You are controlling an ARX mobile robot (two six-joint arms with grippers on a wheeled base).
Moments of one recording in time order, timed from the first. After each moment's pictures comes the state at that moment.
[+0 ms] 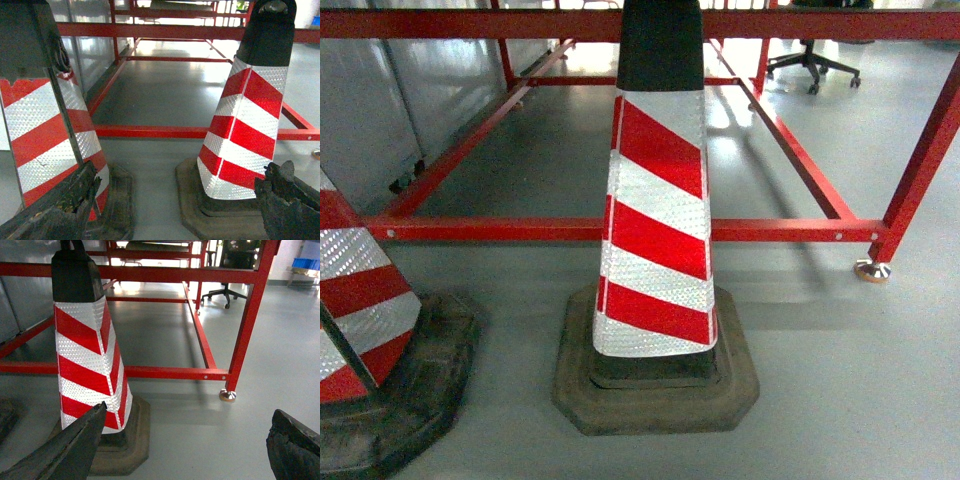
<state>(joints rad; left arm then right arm) 0.00 0.01 0.01 0.00 0.00 0.00 0.00 0.00 0.01 0.00 0.00 -0.01</state>
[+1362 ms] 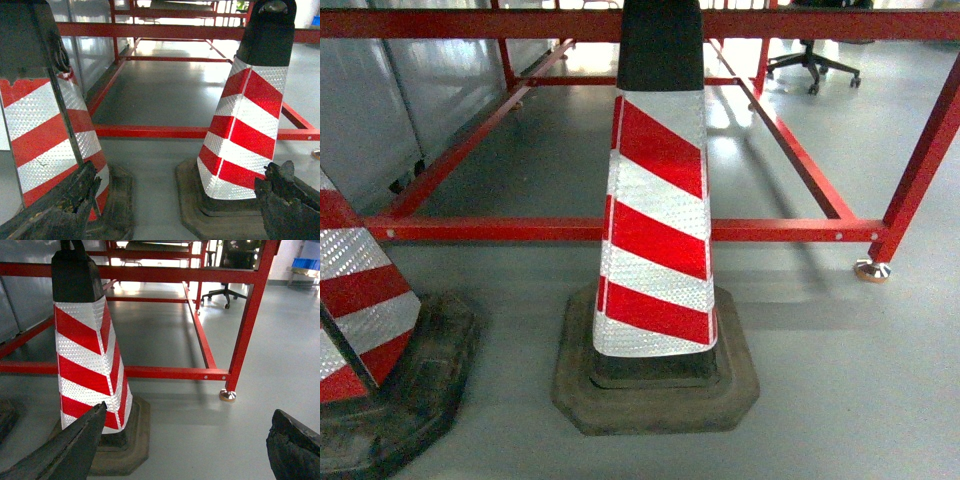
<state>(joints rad) 0.00 0.01 0.01 0.00 0.00 0.00 0.00 0.00 0.01 0.00 0.00 -0.01</state>
